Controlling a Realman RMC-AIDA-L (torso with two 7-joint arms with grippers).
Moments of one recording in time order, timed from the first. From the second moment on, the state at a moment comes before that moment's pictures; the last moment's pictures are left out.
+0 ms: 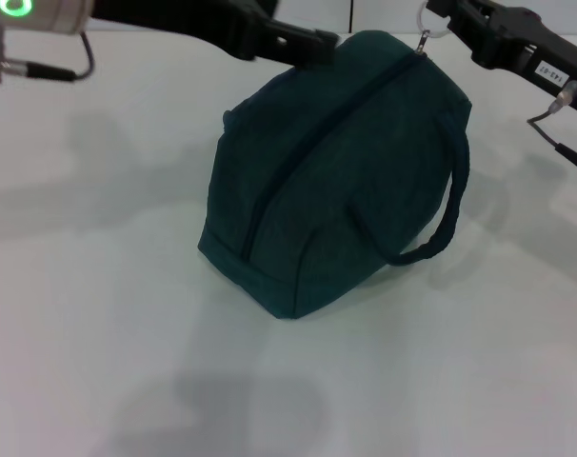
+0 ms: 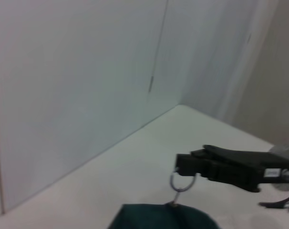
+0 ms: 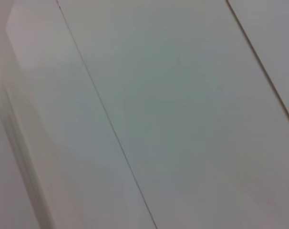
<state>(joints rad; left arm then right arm) -0.51 -2.05 1.15 1.73 2.06 1.55 -2.53 0.57 2.02 -1.42 -0.53 -0.76 -1.20 1.27</state>
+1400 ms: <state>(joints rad) -0.29 -2.09 1.52 1.74 2.13 1.20 -2.45 0.58 2.02 -1.43 -0.51 -0.76 -1.21 1.27</state>
